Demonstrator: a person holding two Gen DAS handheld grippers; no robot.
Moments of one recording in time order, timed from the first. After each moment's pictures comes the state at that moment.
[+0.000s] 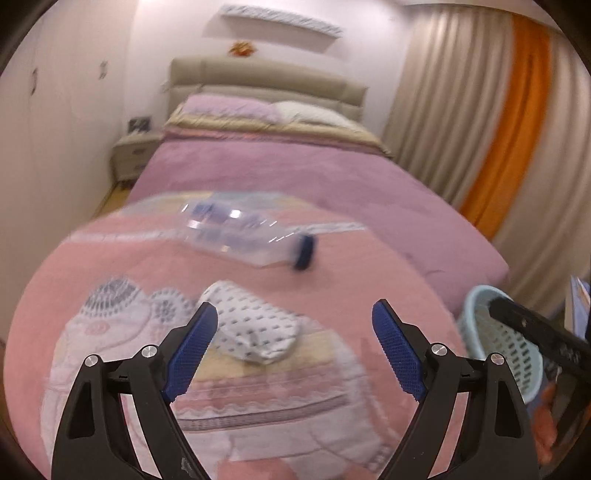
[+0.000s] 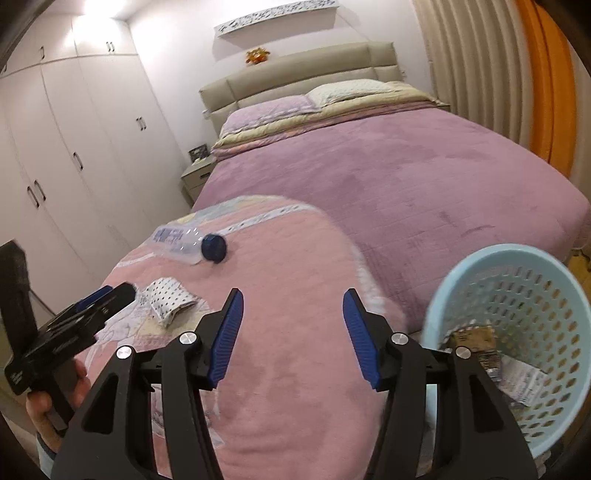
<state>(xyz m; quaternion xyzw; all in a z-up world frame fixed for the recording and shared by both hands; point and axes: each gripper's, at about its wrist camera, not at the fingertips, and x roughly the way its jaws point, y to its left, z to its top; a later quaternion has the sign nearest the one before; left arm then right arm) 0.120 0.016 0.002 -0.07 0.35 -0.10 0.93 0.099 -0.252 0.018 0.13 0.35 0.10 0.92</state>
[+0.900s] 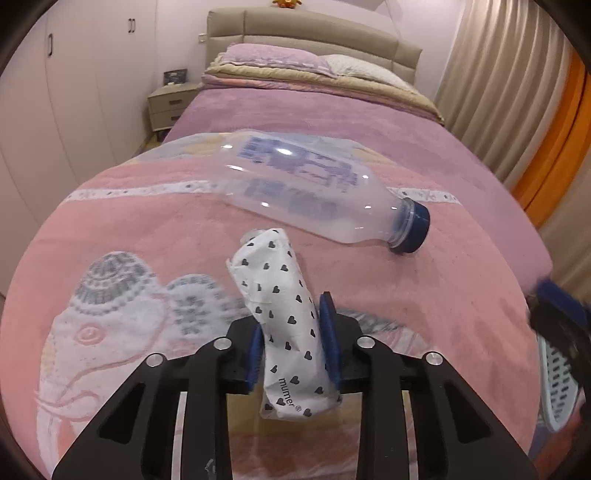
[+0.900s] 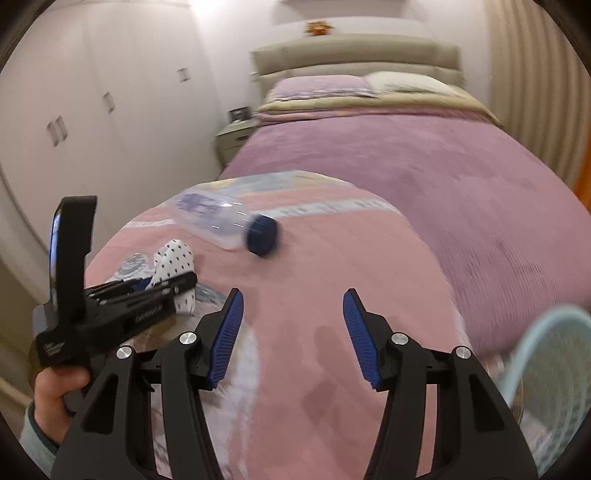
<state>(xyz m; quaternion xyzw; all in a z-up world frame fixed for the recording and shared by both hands) 0.183 0.054 -0.032 -0.06 0.43 -0.03 0.90 0.173 -0.163 0.009 0.02 0.37 0.19 0.91</state>
